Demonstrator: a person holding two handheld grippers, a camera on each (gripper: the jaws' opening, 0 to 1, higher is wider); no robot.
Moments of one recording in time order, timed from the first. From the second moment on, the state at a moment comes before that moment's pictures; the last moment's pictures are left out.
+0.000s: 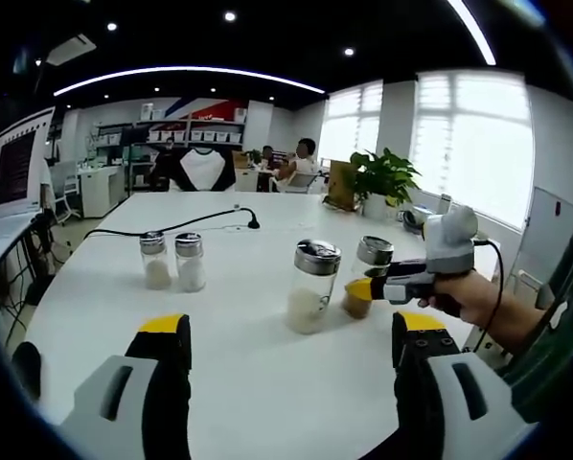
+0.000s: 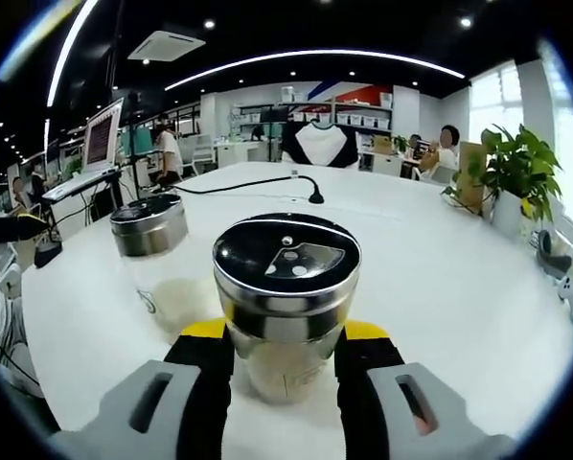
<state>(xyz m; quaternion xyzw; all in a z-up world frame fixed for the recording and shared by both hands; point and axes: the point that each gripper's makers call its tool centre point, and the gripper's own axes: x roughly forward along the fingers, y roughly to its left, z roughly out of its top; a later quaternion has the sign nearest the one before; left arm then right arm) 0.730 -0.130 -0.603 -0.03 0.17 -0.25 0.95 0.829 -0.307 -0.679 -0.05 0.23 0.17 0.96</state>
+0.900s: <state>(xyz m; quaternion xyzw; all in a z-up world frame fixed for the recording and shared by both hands) 0.729 -0.131 -0.606 -0.04 0.17 -0.25 0.95 0.824 -0.316 -0.677 -0.06 0.22 0.18 0.96</state>
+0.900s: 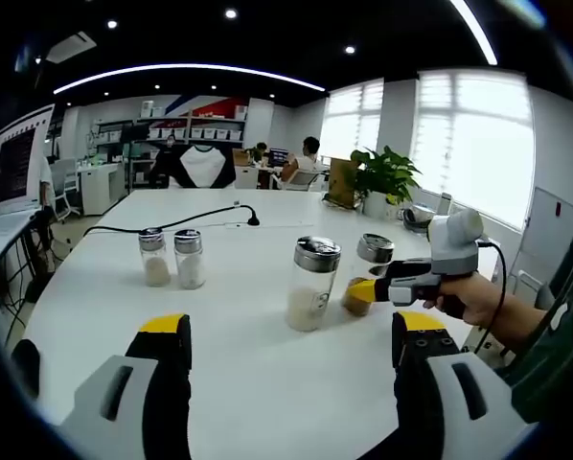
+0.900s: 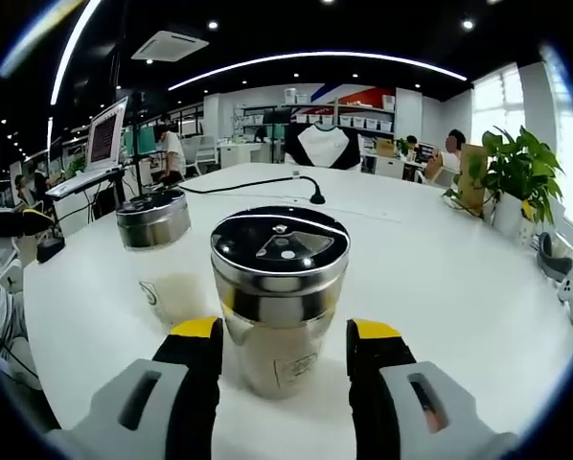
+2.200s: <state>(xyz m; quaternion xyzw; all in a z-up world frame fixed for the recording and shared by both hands) 0.729 -0.125 -0.603 -0.04 0.17 -0.24 0.95 0.822 -0.293 -0.663 -0.08 0.20 0.44 0.87</state>
